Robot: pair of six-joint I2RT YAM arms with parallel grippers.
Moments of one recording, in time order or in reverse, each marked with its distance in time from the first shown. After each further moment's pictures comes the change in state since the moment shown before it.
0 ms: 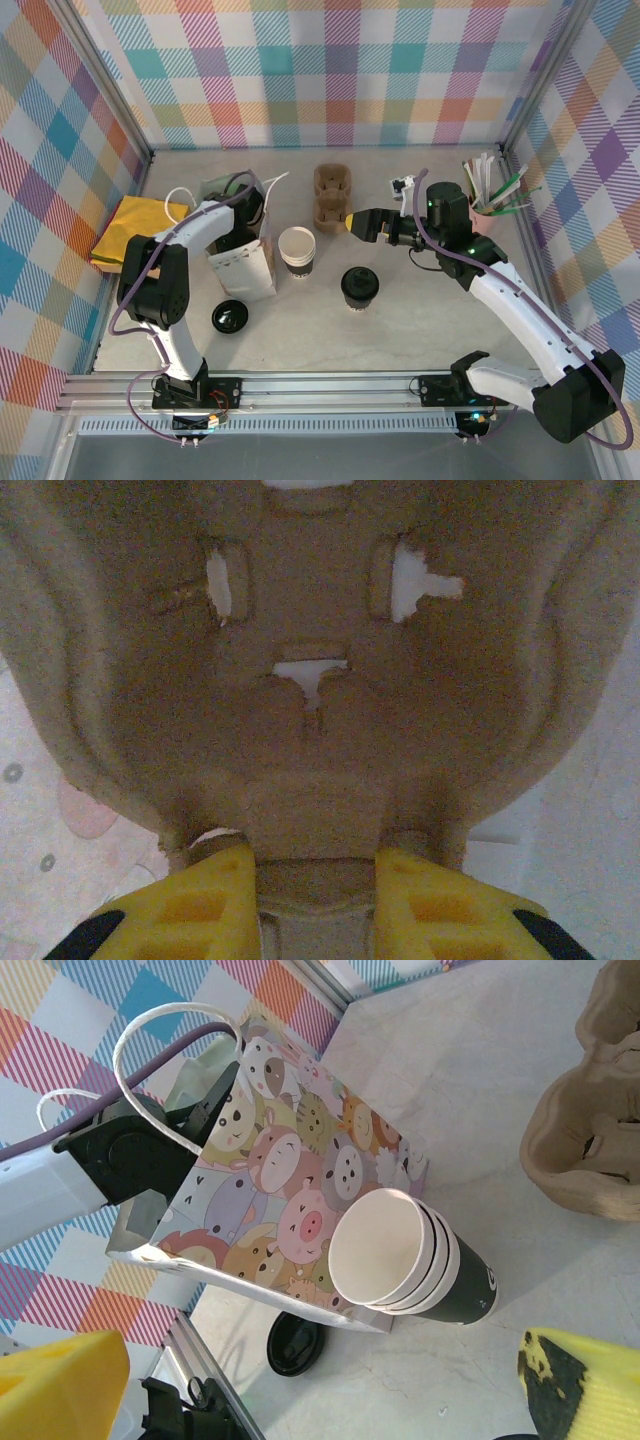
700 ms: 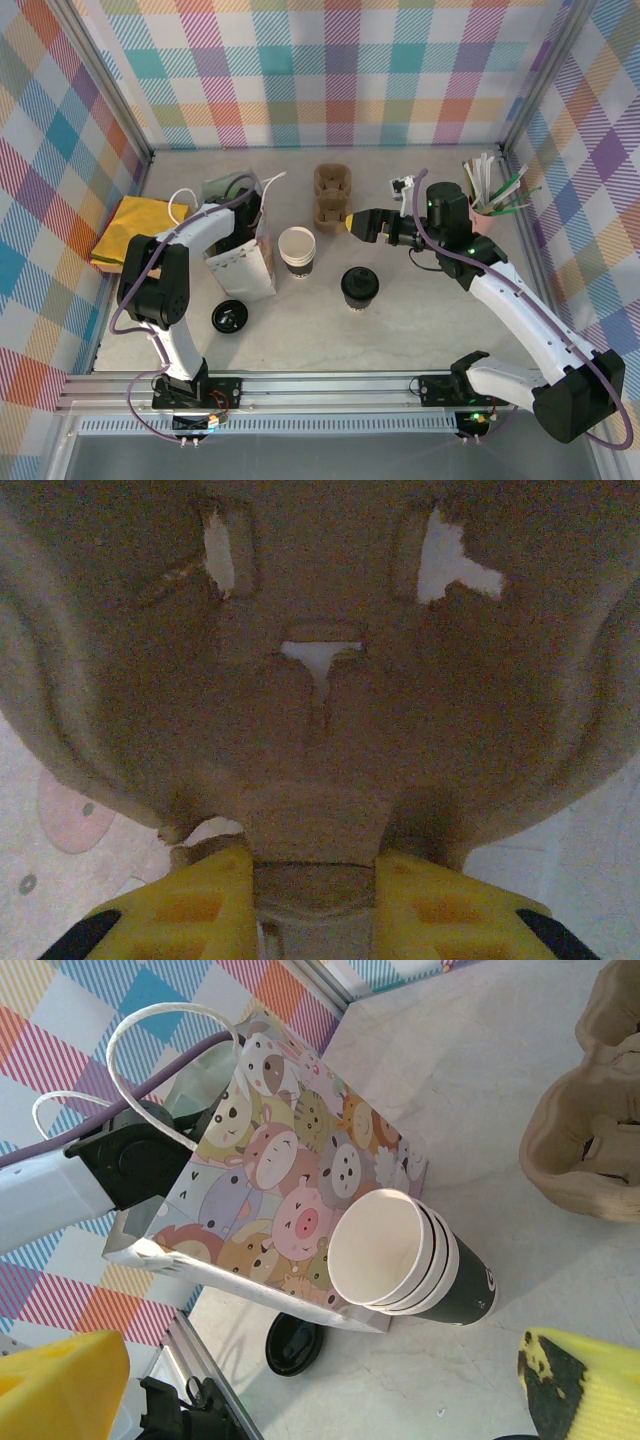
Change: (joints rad) left arm 0.000 0.007 -0.031 0.027 -0.005 0.001; right arm 0.000 0.000 0.000 0.000 0.000 -0.003
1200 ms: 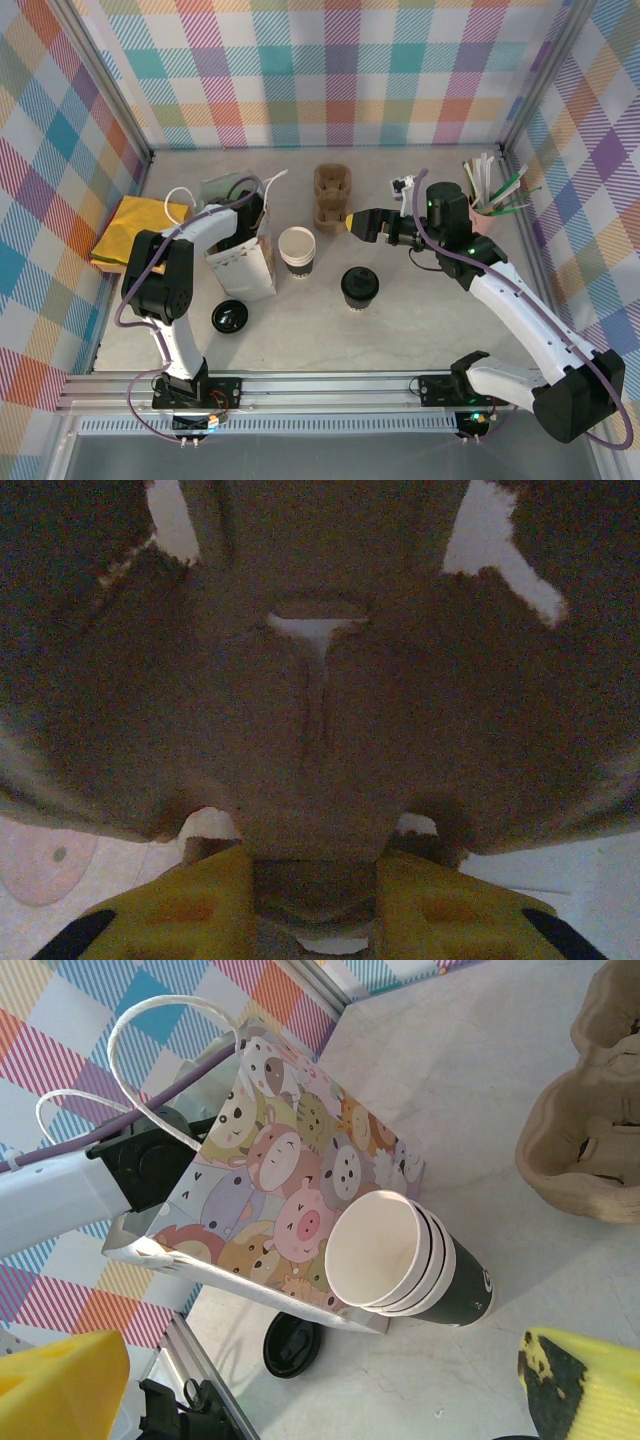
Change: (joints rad) left arm 0.000 0.037 -0.006 0.028 -0.010 0.003; right arm 0.000 0.000 0.000 0.000 0.007 0.000
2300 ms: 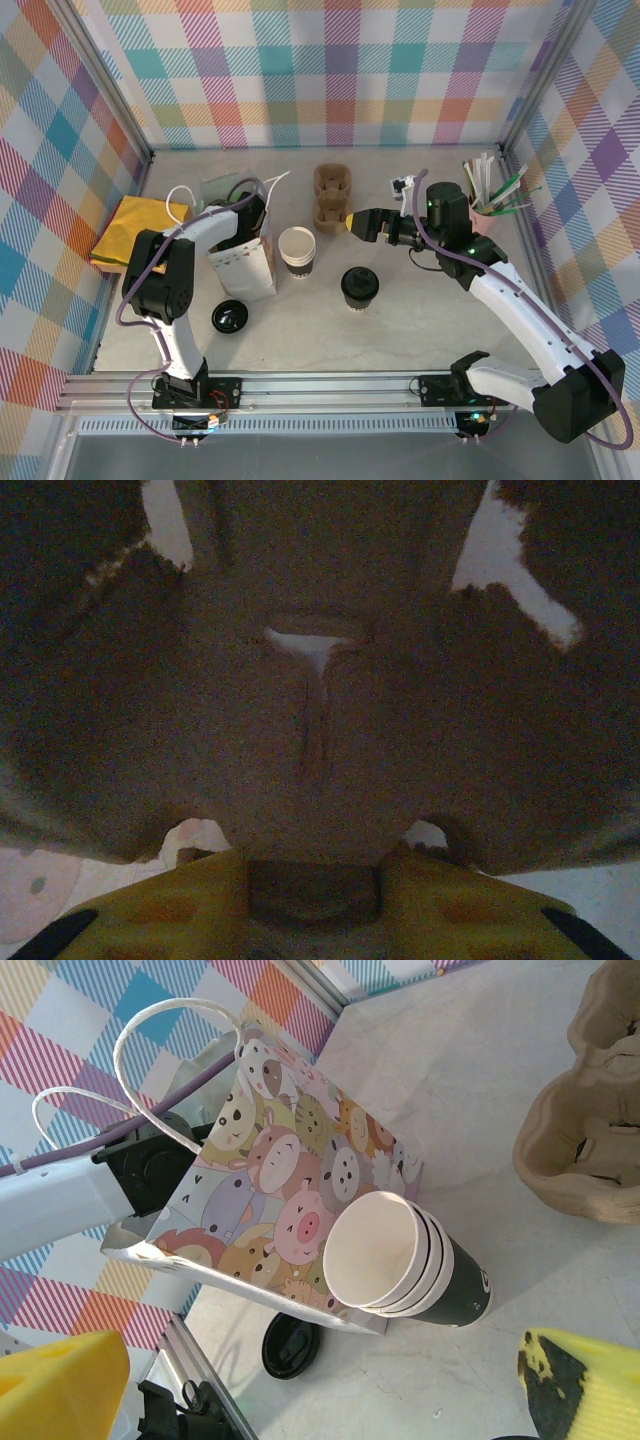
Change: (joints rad) left arm 0.000 0.009 -0.019 0.033 -0.006 0.000; right arm 0.000 0.000 0.000 0.000 0.004 0.000
